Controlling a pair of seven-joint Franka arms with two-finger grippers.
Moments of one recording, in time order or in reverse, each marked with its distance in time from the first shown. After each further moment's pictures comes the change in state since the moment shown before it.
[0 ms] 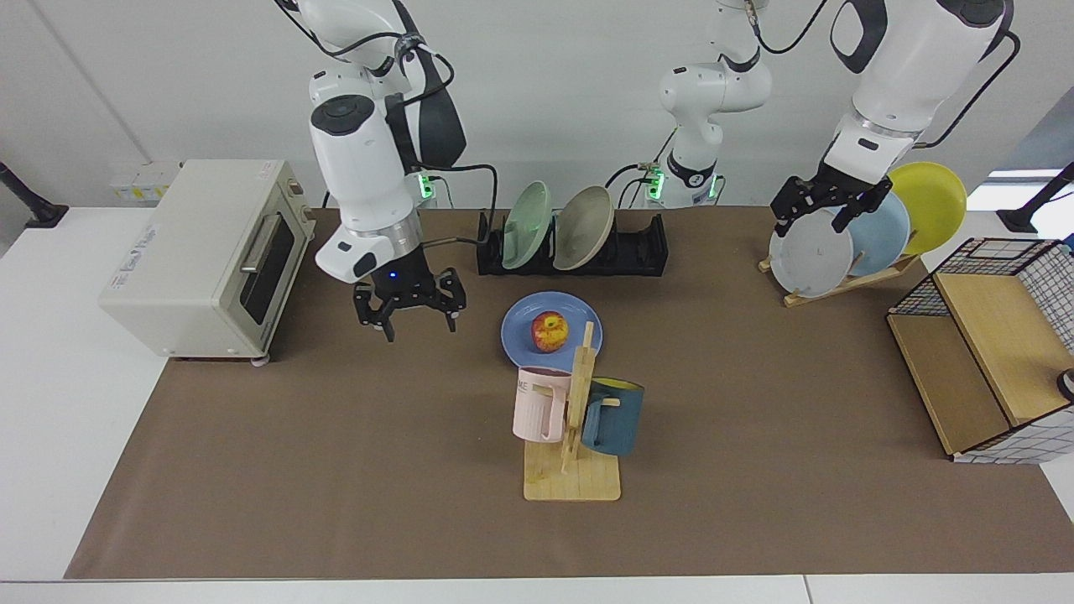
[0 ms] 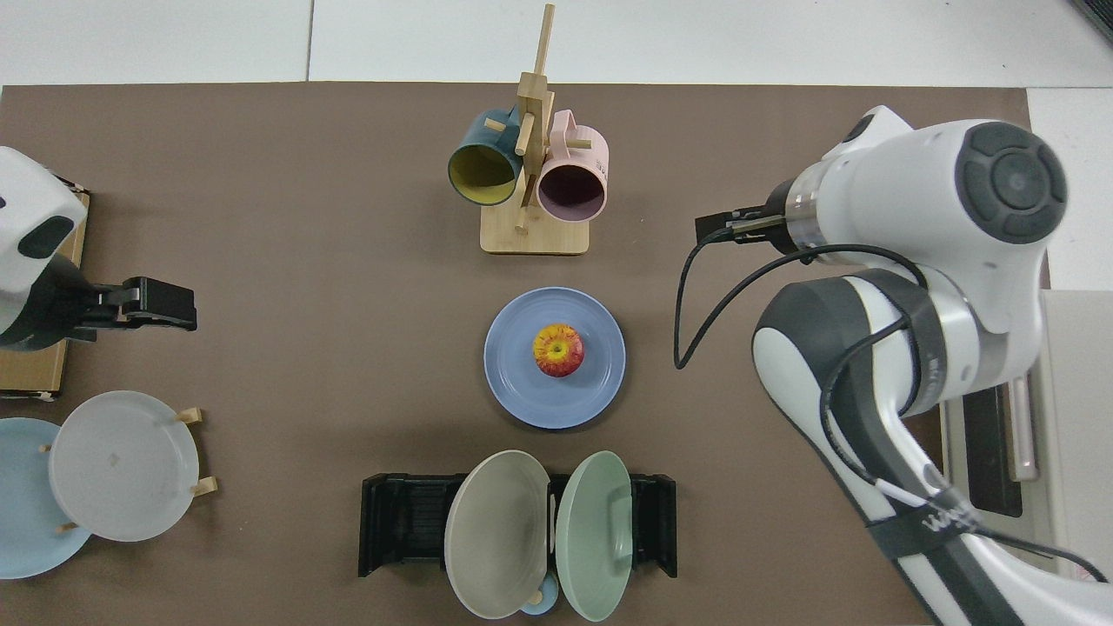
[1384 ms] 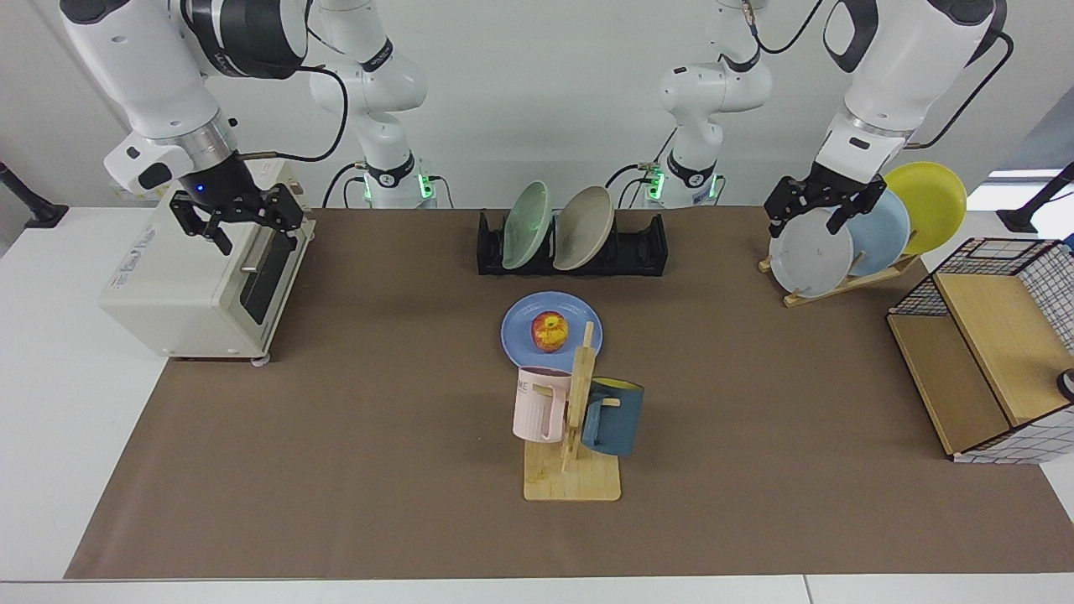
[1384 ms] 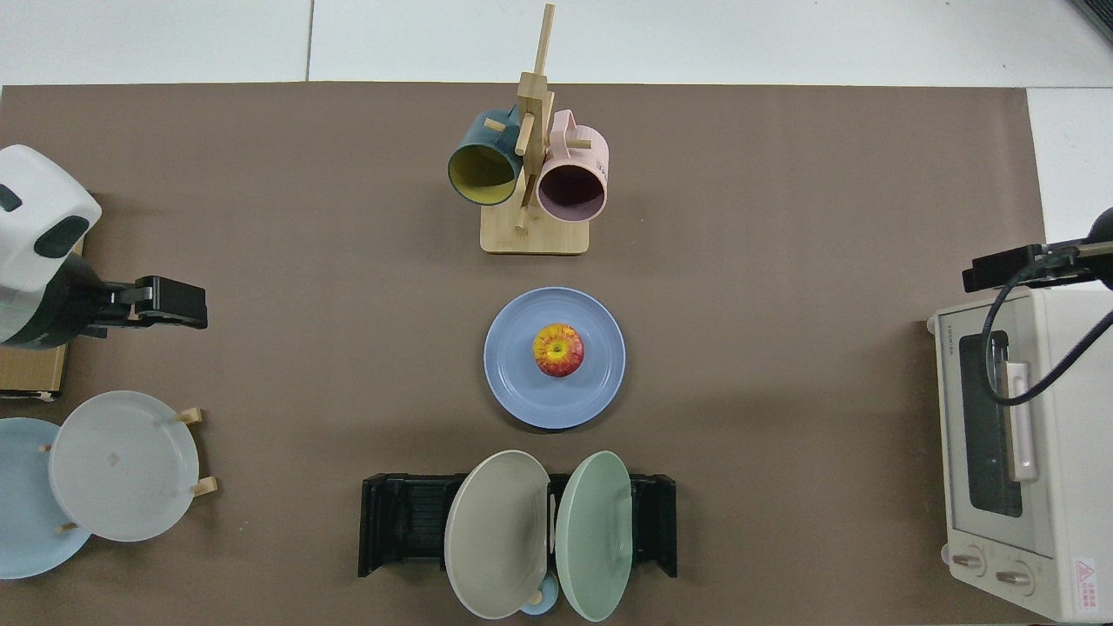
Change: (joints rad) left arm 0.001 0.000 -0.018 0.000 0.000 0.007 -0.003; right arm -0.317 -0.172 0.014 0.090 -0.059 -0.464 -0.234
